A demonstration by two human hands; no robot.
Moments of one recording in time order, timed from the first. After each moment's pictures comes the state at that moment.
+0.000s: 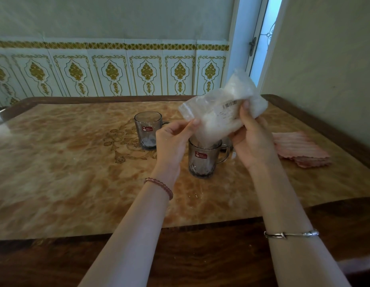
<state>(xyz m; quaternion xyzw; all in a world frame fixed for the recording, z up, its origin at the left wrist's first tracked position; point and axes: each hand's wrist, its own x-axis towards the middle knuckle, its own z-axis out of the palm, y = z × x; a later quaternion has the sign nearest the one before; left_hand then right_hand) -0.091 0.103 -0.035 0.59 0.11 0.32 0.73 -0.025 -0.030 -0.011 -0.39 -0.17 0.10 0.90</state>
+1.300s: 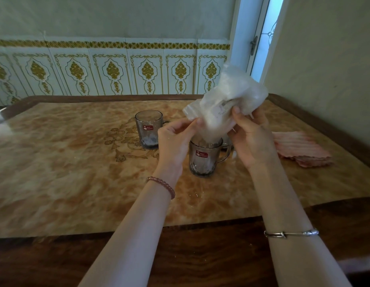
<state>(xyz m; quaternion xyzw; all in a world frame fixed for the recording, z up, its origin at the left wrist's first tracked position) -0.094 0.098 -0.034 0.59 0.09 0.33 0.73 -0.025 -0.030 -0.015 -0.39 -0.23 0.09 0.89</state>
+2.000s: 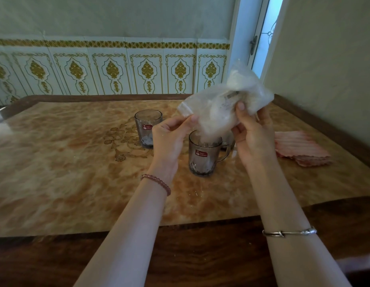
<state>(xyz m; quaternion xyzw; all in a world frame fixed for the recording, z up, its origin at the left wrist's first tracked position) -0.097 0.104 -0.027 0.56 0.09 0.33 0.75 -0.025 -0.027 -0.015 -0.38 -0.17 0.03 0.91</state>
